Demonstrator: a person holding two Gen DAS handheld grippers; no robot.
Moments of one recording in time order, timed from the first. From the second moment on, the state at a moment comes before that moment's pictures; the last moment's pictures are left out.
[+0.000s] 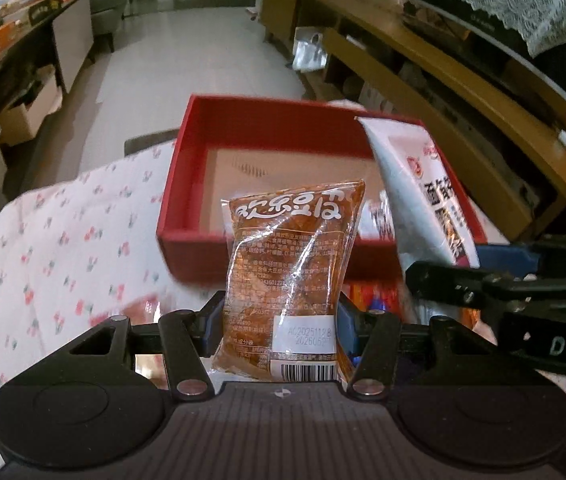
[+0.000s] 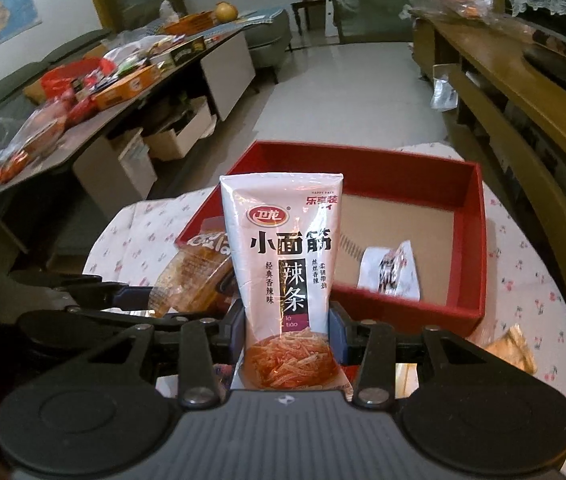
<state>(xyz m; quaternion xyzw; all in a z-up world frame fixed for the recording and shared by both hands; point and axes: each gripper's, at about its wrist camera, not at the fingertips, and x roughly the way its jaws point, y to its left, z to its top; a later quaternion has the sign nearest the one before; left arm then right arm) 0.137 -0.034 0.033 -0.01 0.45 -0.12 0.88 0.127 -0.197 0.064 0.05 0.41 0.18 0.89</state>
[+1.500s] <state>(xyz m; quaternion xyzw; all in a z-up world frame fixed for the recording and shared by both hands) 0.241 -0.049 -0.002 0.03 0.46 -0.06 0.89 0.249 -0.200 0.012 0.06 0.46 0.12 0.88</state>
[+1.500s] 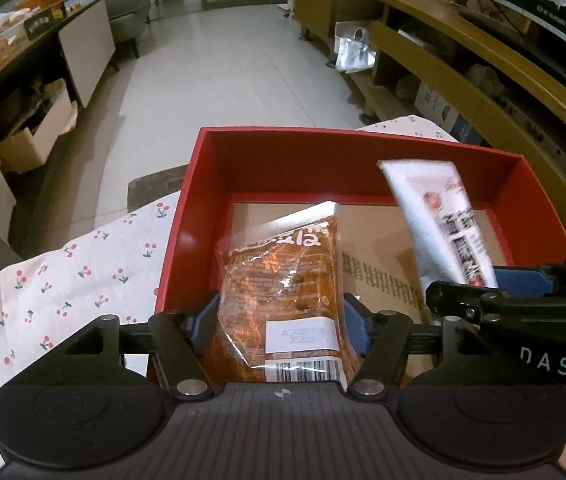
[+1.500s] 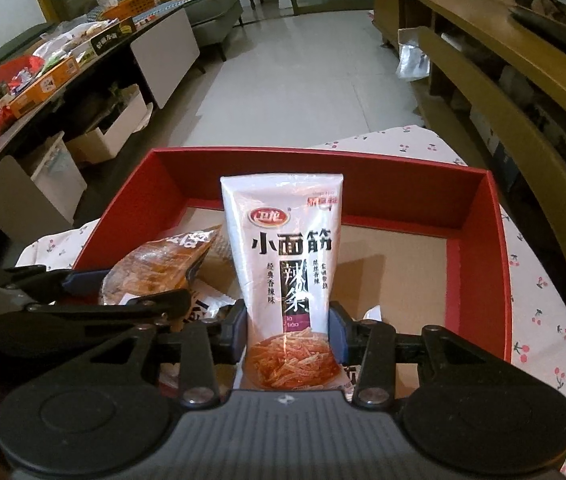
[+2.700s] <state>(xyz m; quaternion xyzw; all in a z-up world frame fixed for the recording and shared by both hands) 0.213 -0.033 0.035 0.00 0.42 -0.06 0.91 0.218 -0.206 0.042 0.06 0.42 0.13 0.89</state>
